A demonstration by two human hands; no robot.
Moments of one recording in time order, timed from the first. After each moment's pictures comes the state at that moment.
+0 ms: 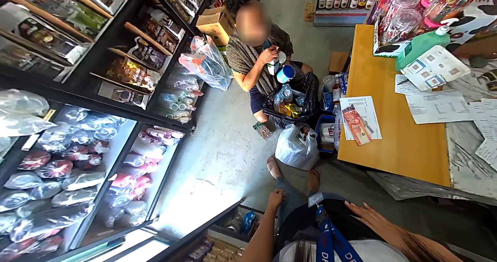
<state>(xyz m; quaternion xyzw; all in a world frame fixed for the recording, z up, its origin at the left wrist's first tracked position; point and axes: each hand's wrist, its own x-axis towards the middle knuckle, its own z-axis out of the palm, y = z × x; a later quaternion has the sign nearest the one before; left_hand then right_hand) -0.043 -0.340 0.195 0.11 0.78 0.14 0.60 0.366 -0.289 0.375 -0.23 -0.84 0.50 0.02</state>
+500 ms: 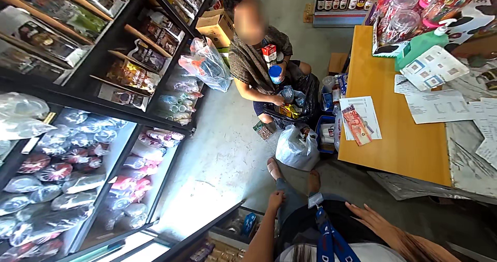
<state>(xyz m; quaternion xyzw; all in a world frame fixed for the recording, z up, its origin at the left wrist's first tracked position) -0.046 -0.343 0.193 0.10 0.78 0.14 0.60 0.359 -0.290 0.393 -0.24 -0.83 0.51 0.01</state>
